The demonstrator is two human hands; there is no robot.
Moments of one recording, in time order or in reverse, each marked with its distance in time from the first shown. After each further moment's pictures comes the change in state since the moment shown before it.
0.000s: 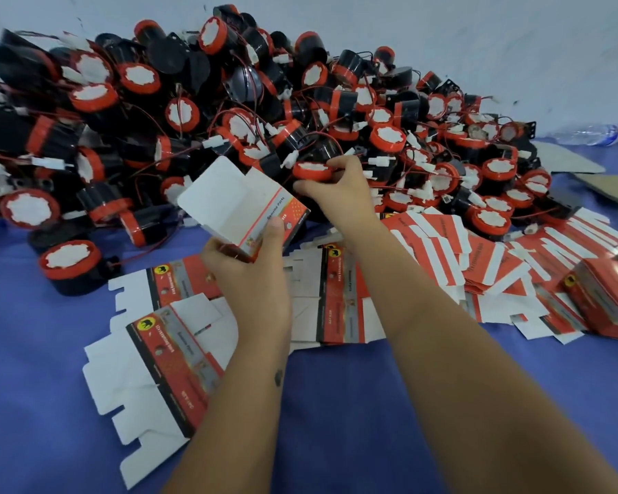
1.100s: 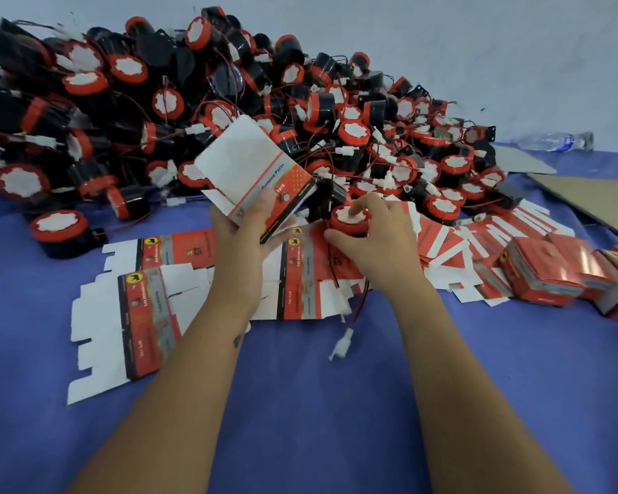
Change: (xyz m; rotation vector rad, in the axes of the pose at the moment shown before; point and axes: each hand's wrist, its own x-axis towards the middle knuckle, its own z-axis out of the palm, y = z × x) left_hand -0.033 0.031 -0.009 -0.214 -0.474 -0.110; right_hand -0.102 0.031 -0.094 -0.588 0.091 -0.177
